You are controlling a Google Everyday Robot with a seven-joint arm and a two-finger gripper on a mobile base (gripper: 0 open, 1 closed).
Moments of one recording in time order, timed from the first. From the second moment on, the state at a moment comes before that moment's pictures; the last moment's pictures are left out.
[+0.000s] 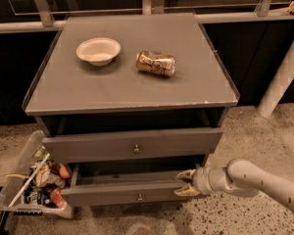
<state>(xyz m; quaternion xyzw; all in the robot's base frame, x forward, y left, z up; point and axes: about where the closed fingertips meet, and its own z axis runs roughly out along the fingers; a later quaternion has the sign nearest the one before) 0.524 -0.159 0.404 -0.59 0.69 0.21 0.38</state>
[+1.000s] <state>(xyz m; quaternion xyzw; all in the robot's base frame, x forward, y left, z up) 0.514 -0.158 0.405 -0.58 0.70 0.21 0.37</state>
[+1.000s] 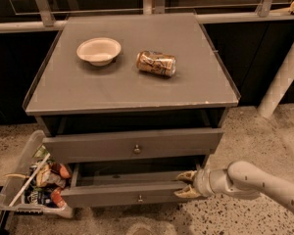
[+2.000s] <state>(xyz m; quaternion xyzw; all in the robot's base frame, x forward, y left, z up) 0.475 -0.159 0.402 -0.59 0.67 0.25 0.38</state>
